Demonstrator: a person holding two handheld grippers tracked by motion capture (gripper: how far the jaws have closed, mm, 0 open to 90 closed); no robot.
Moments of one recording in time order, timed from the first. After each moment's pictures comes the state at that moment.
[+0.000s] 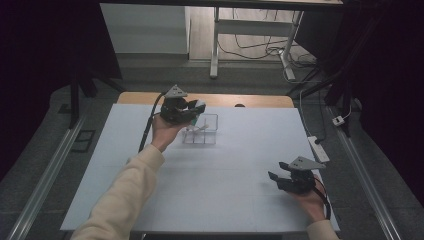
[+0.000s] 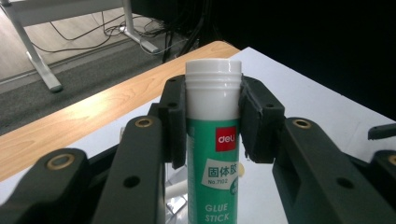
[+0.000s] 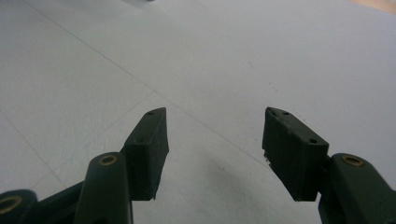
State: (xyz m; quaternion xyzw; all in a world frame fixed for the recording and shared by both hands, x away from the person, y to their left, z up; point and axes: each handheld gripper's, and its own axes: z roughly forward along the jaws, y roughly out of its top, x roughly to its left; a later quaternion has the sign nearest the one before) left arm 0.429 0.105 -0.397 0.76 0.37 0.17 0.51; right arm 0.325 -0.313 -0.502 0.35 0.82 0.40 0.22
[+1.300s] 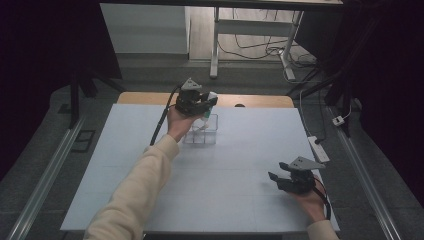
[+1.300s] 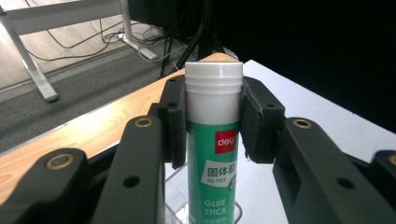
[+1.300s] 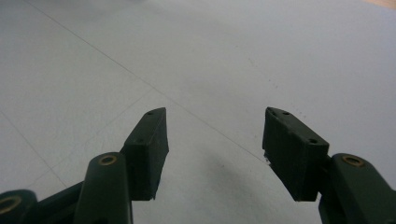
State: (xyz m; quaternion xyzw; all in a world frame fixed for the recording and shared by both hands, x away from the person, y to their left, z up) left arm 0.464 0.071 -0.399 0.76 0.36 0.17 0.52; right arm 0.325 -0.313 -0.503 0.35 0.82 0.39 0.22
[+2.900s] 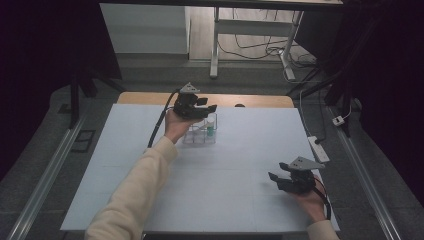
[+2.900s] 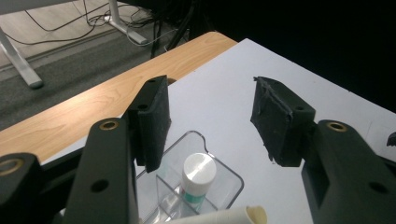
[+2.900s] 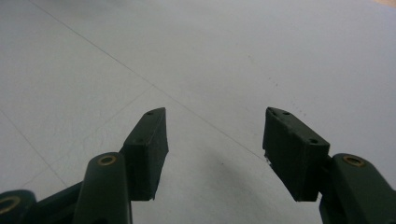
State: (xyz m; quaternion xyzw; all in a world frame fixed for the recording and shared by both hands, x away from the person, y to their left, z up) left arm 0.467 0.083 -0.415 0.78 0.35 0.14 0.50; right arm 0.325 -0.314 -0.504 0.35 0.83 0.39 0.21
